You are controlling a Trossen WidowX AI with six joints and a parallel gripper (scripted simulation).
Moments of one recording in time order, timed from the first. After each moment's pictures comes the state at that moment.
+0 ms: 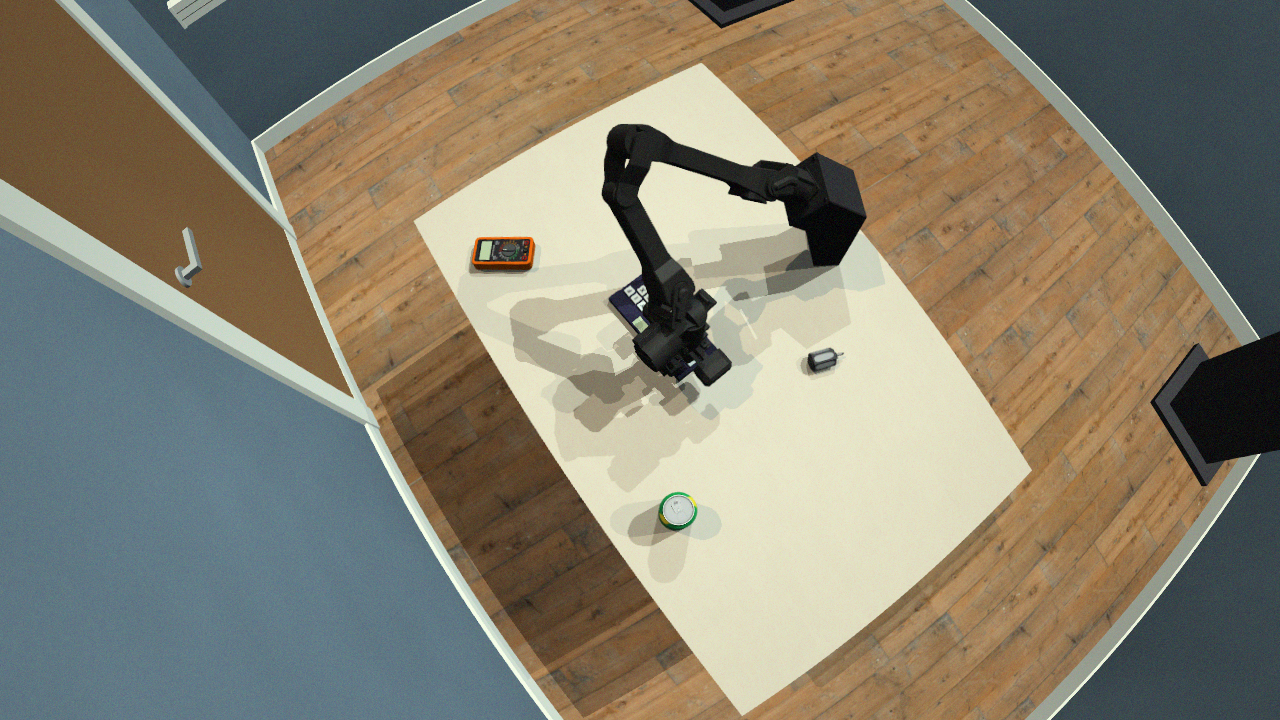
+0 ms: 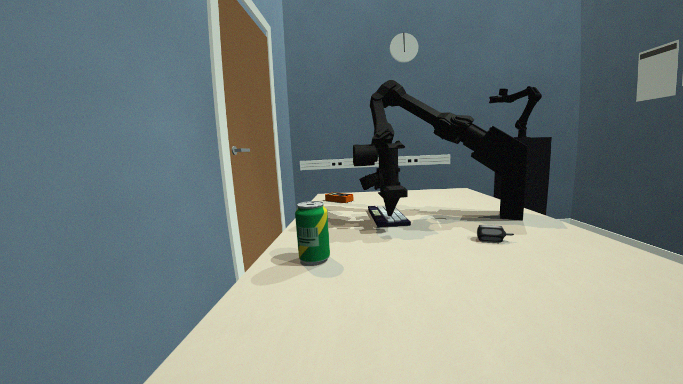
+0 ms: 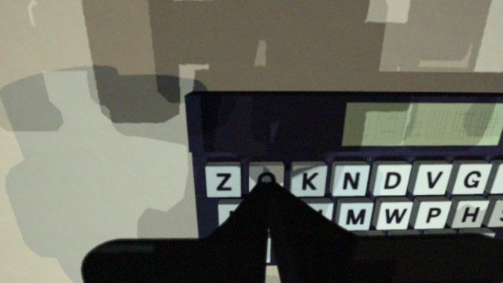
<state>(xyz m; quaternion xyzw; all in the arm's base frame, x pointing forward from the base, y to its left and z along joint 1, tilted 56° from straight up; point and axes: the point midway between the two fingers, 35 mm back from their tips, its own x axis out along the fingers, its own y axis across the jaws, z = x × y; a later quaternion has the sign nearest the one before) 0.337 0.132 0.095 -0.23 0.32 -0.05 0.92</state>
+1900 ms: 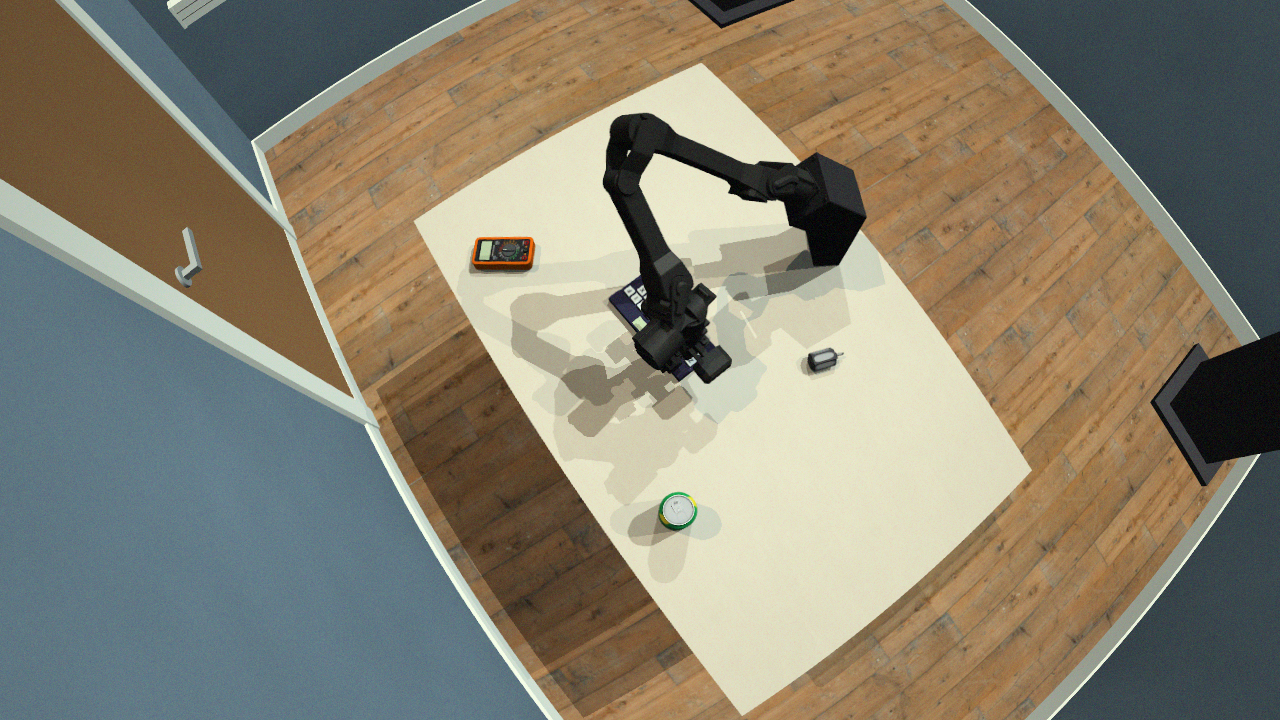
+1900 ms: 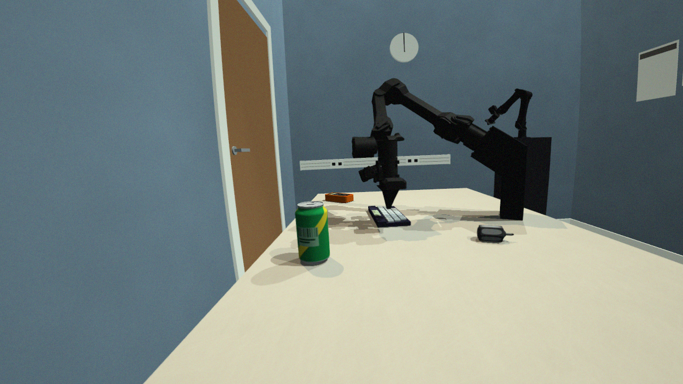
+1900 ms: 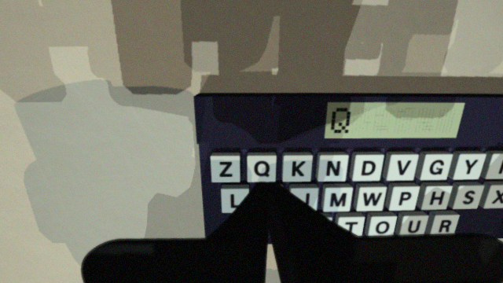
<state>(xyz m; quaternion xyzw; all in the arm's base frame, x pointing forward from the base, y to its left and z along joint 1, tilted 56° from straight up) 0.321 0.138 0.110 -0.23 0.32 -0.05 0.92</state>
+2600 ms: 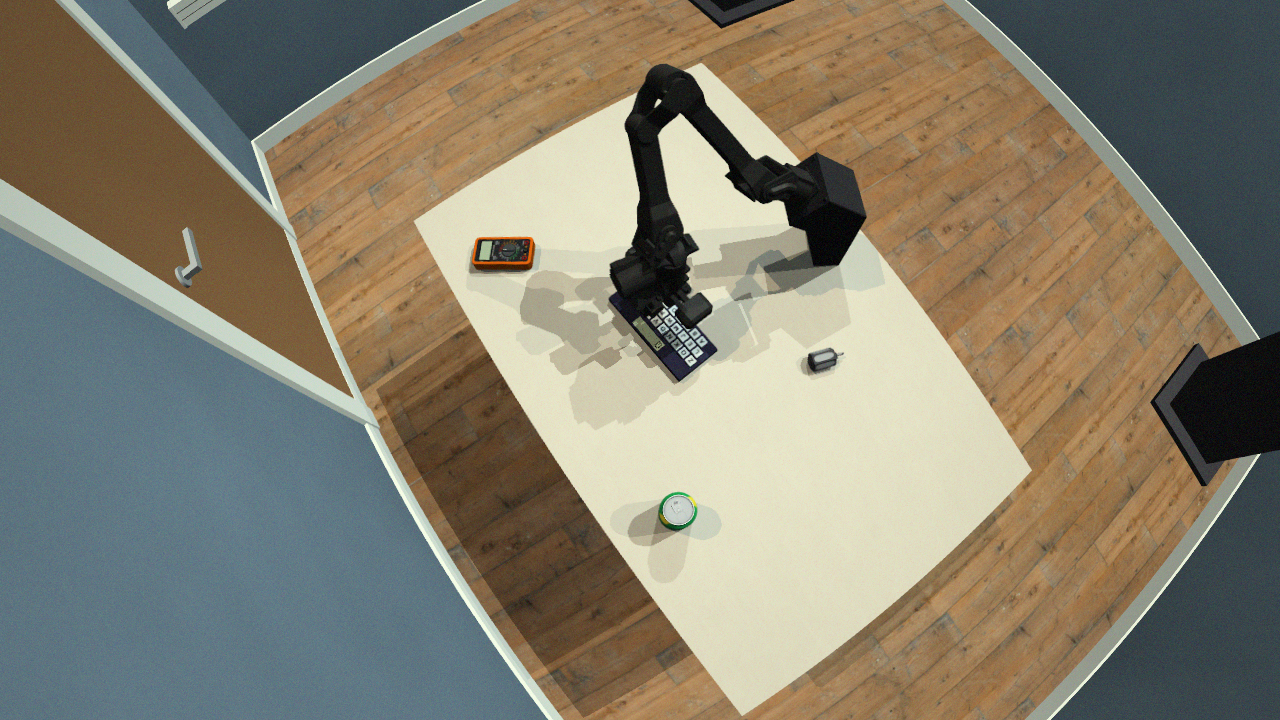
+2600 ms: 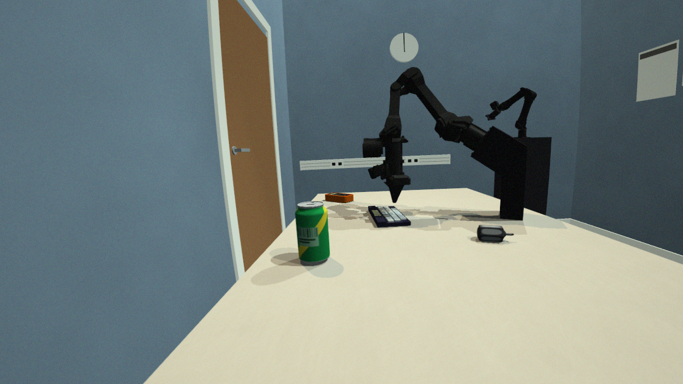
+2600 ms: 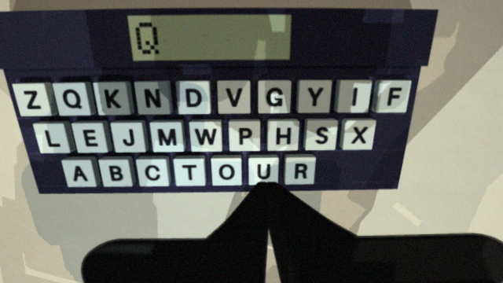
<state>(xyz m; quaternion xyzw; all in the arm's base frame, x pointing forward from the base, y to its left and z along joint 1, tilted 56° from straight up) 0.304 0.035 0.125 -0.23 0.32 -0.05 0.92</state>
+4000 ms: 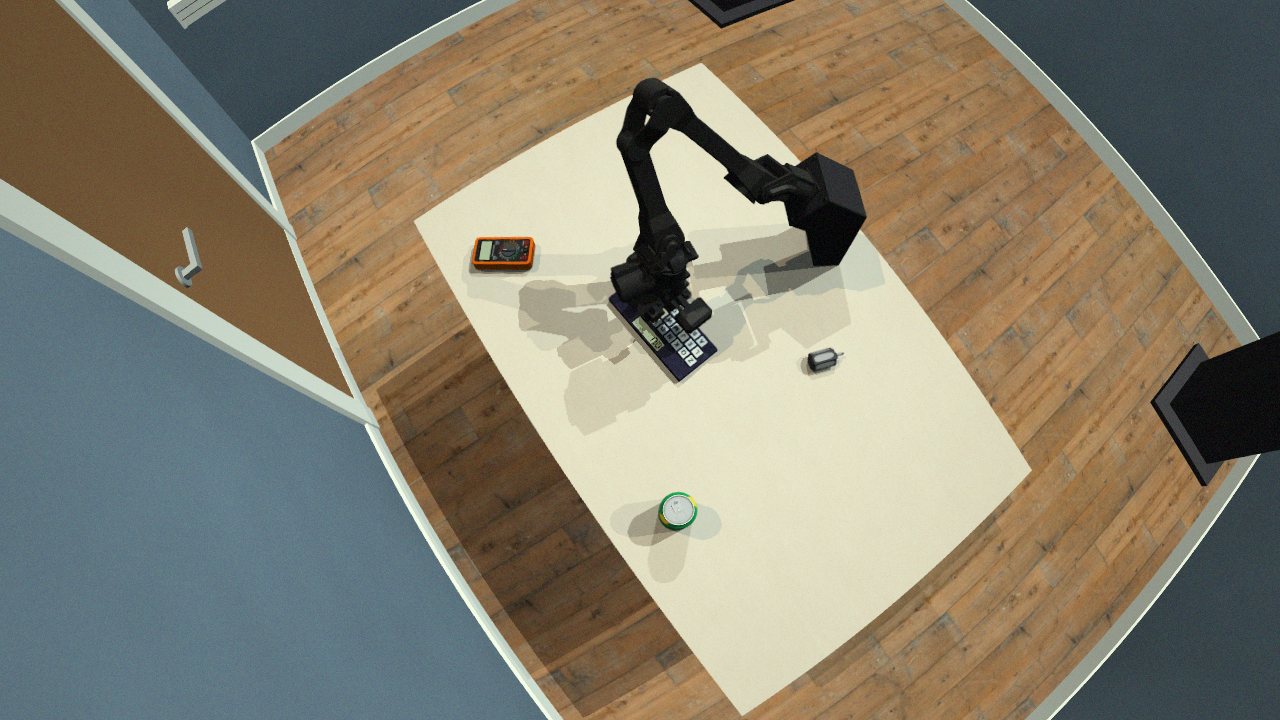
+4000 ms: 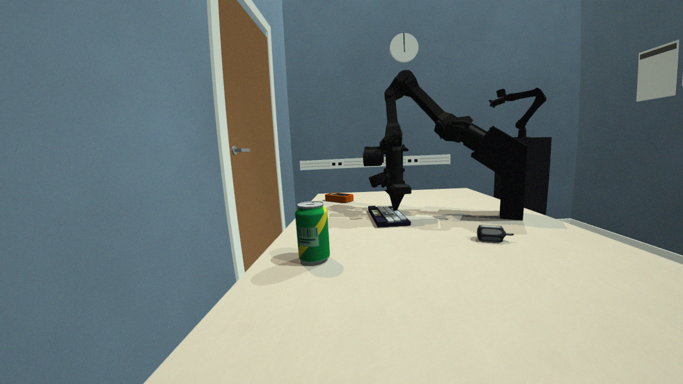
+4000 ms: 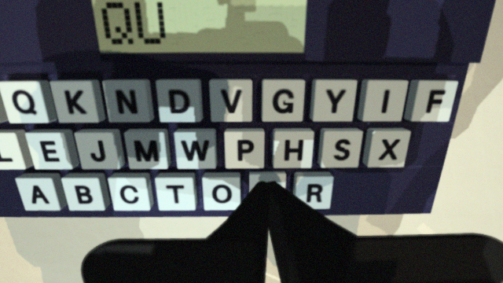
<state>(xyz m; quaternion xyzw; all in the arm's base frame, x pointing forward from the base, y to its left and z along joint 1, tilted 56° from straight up) 0.325 0.027 0.108 -0.23 0.32 -0.05 0.92</state>
